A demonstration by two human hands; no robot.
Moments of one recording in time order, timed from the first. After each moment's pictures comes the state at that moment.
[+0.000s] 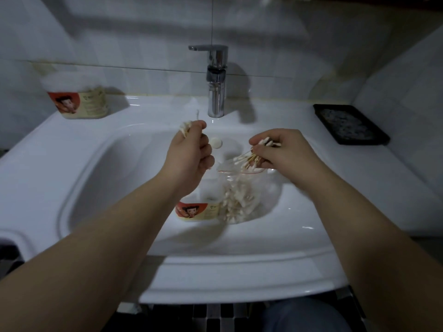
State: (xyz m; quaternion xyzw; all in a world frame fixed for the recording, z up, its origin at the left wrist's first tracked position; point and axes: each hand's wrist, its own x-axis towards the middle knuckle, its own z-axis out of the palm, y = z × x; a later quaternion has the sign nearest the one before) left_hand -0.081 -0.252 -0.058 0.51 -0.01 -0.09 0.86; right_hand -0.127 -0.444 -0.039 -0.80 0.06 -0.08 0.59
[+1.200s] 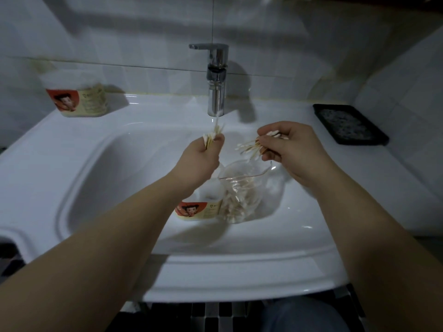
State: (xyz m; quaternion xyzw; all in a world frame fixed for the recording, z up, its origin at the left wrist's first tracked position) left_hand -0.086 -0.256 -0.067 0.77 -0.07 -0.08 0.62; right_hand -0.123 -0.452 -0.037 -0.73 0.03 -0.12 0.67
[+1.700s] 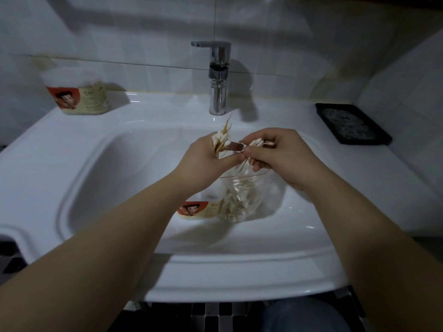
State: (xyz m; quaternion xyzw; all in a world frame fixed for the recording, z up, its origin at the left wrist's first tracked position) left_hand -0.082 -0.252 -0.074 0.82 -0.23 -0.01 0.52; right_hand -0.130 -0.437 -0.038 -0.79 0.00 -0.05 0.61
